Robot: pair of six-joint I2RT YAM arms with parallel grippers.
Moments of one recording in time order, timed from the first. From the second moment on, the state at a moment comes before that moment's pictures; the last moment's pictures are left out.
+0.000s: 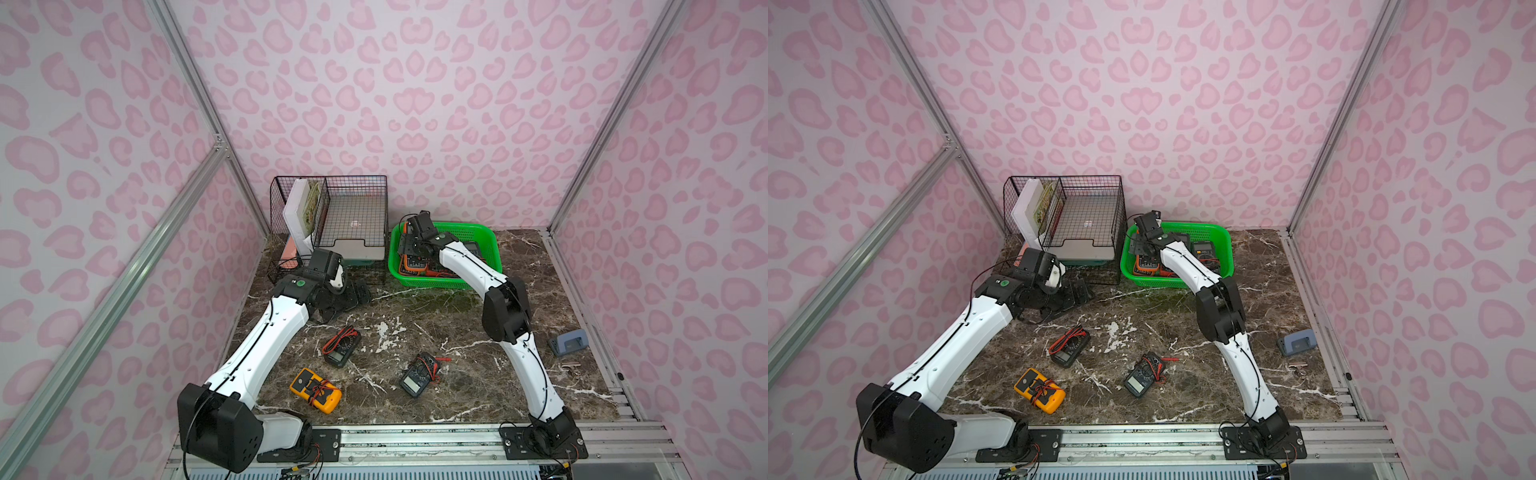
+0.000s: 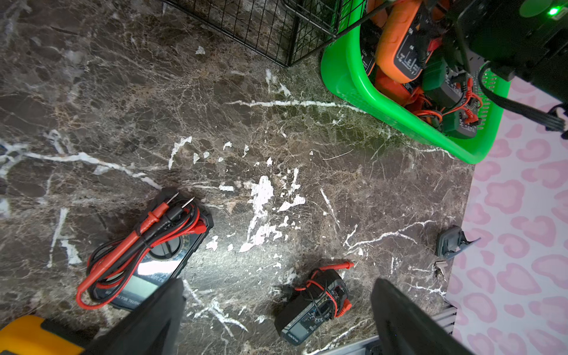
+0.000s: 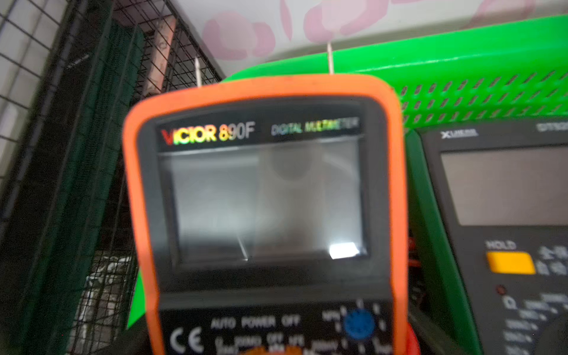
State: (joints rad) left arm -0.30 1.32 1.20 -0.90 0.24 -0.67; right arm 0.59 2.48 2.31 -0.60 0.19 0.54
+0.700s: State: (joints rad) left arm -0.32 1.33 1.20 -0.90 0.23 -0.64; right arm 0.59 2.35 2.29 -0.61 0.17 0.52
